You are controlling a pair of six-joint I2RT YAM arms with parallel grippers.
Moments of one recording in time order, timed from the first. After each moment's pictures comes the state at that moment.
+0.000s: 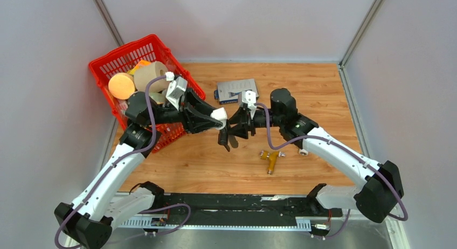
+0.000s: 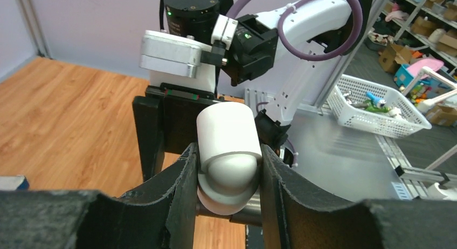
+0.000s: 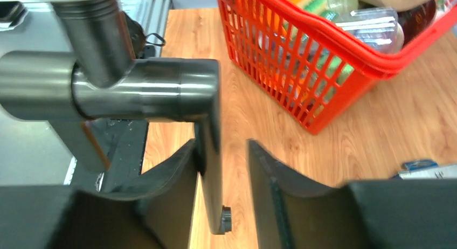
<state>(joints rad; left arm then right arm) -0.46 0.94 0.96 0.28 1.06 -0.47 0.69 1.25 0.99 0.06 -0.85 -0.17</state>
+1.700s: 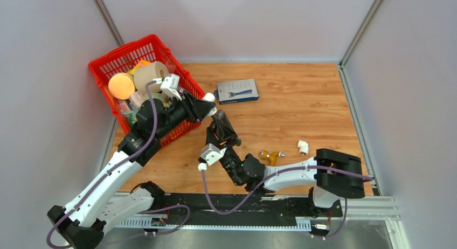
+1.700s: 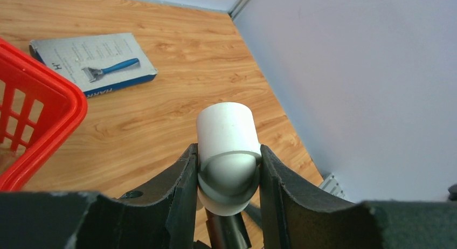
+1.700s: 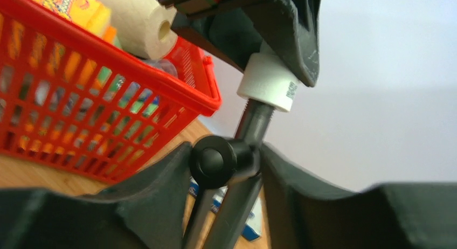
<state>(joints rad) -0.60 0.87 0.93 -0.14 0.11 -0.65 1.41 1.60 0.74 1.28 0.76 -0.99</state>
